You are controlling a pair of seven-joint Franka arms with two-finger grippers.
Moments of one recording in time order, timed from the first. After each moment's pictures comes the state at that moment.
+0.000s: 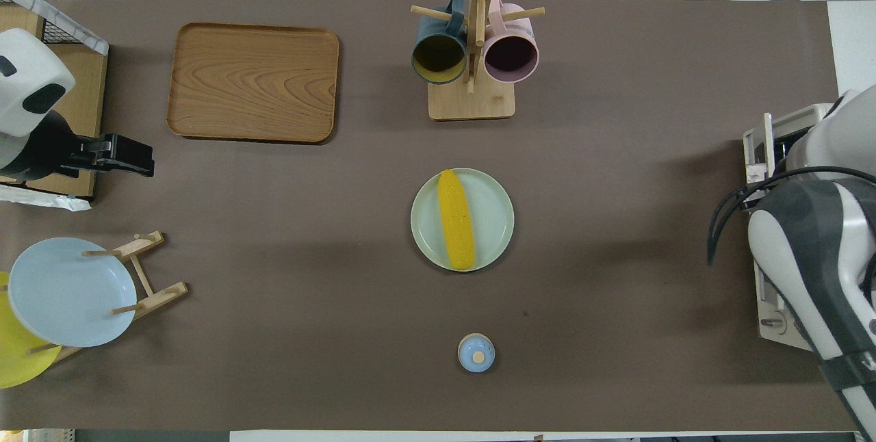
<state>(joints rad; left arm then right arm) -0.19 -0.02 0.07 -1.70 0.00 1.65 -0.05 -0.12 -0.01 0.09 -2.03 -0.22 1.86 -0.06</state>
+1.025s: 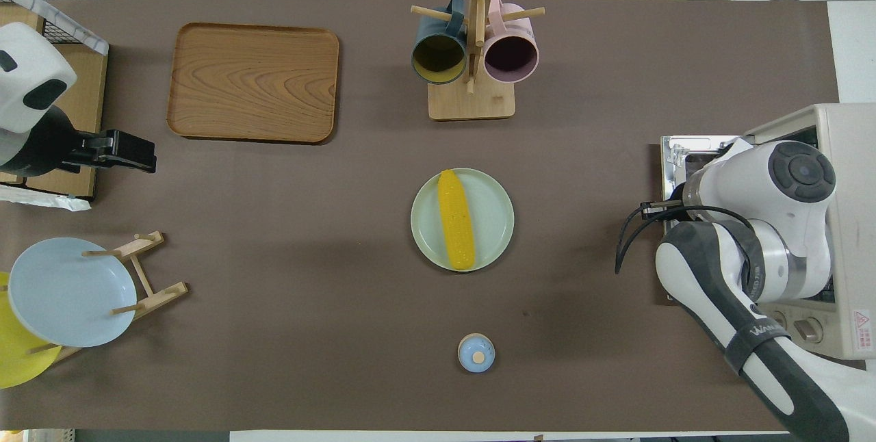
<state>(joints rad) -0.15 -0.02 0.01 -1.68 0.00 1.65 -0.05 -0.07 0.09 0.10 -2.29 -0.03 2.33 0.02</state>
